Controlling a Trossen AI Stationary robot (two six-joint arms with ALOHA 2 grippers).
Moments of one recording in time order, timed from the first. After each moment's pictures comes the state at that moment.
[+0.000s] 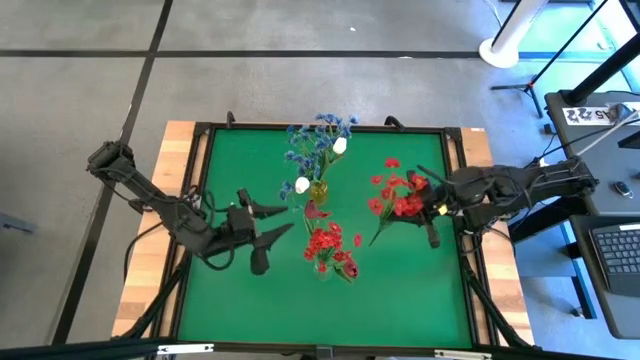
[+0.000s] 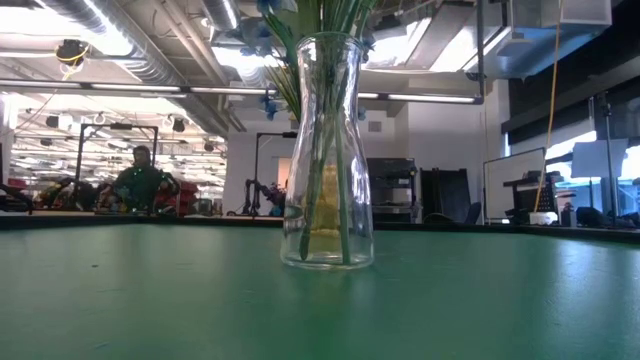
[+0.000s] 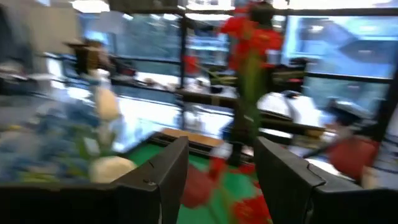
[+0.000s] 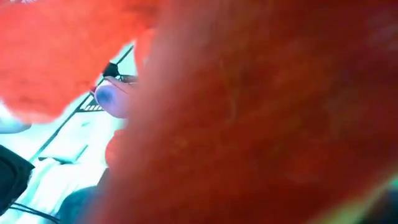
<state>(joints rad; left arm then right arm) -0.60 1.23 0.90 0.39 -1.03 -0.02 0.24 0.89 0.97 -0.35 -0.02 0.21</state>
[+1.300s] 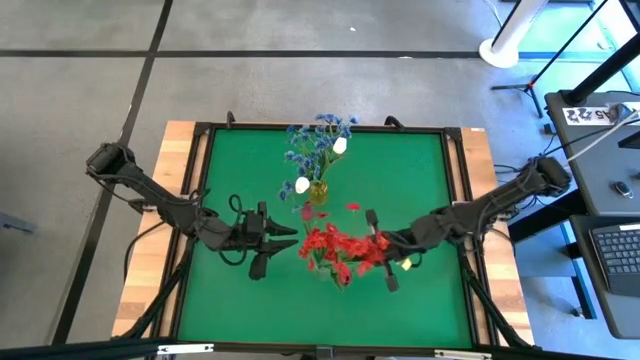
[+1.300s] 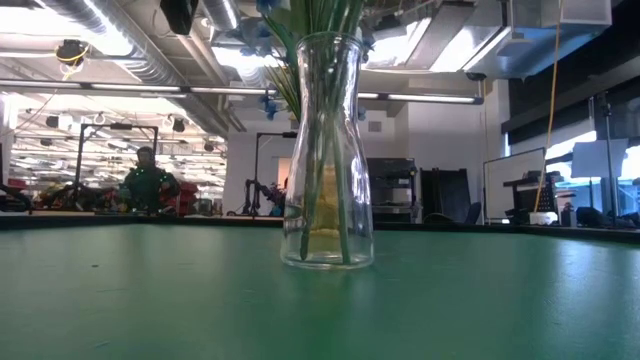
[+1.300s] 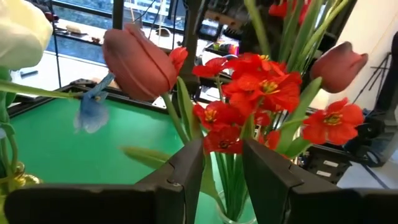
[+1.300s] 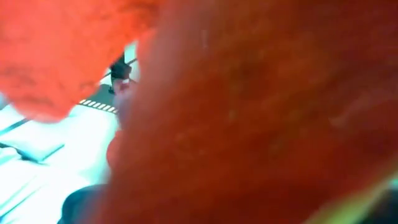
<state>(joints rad) -0.51 1.23 0.63 0.52 -0.63 -0.29 0.47 1.32 0.97 0.21 0.16 -0.05</state>
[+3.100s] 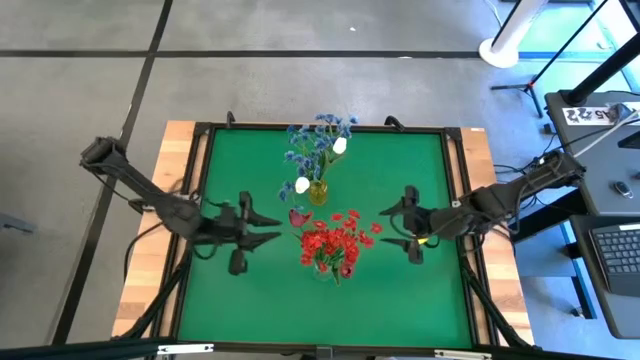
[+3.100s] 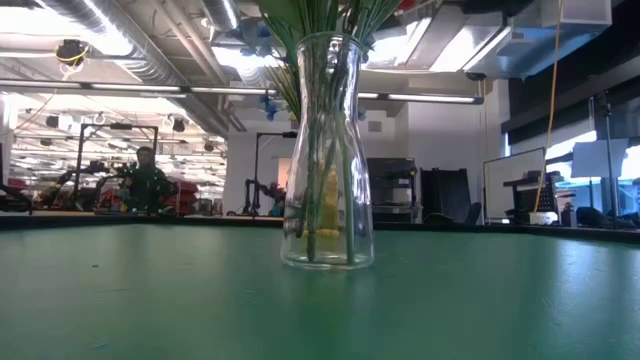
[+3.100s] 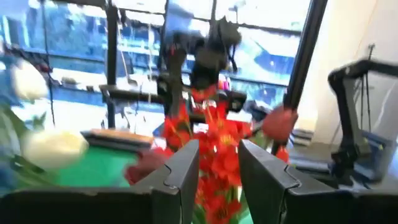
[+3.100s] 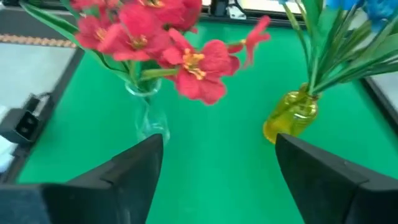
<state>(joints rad) -0.57 1.07 0.66 0.49 -0.66 -0.10 0.46 1.05 0.97 -0.51 0.41 0.21</state>
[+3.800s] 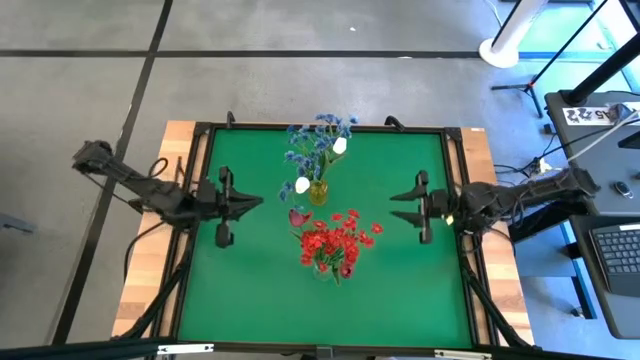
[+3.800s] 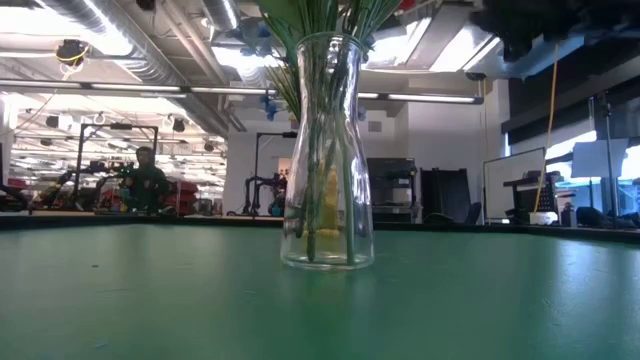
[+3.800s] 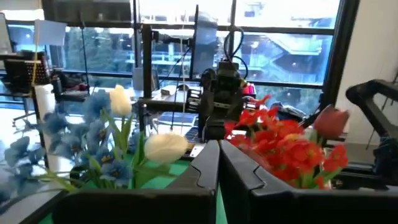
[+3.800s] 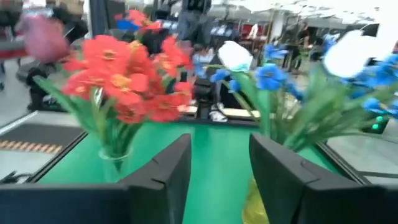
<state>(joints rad) -0.48 0.72 0.56 0.28 -0.67 0.01 0.25 0.61 0.39 0.25 0.22 -0.09</state>
